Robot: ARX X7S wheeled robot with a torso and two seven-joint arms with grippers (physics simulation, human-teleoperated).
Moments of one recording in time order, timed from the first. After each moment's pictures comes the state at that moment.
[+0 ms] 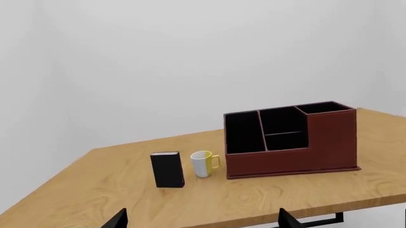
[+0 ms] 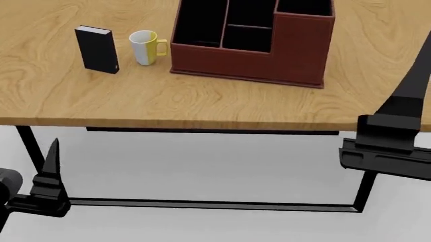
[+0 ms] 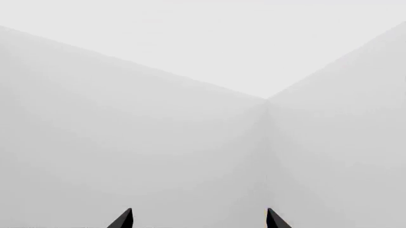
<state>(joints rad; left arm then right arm) -0.27 -0.37 0.06 0.54 -0.28 -0.61 -0.13 0.56 1.07 -0.06 -1.02 0.97 0.58 1.03</state>
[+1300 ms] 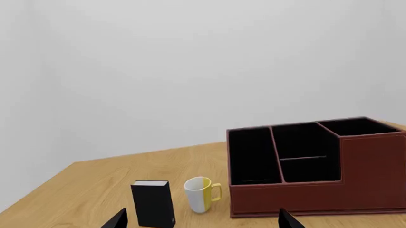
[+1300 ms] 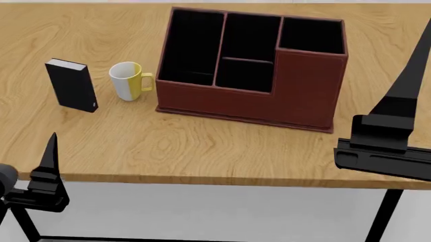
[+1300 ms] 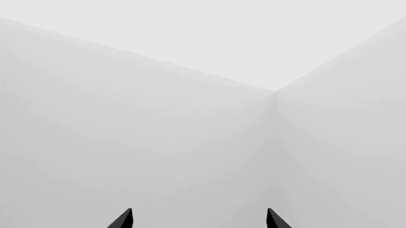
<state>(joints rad) -0.29 -0.38 0.05 0.53 -0.31 -0.60 -0.15 0.58 1.10 -0.13 -1.01 0.98 0.53 1.06</state>
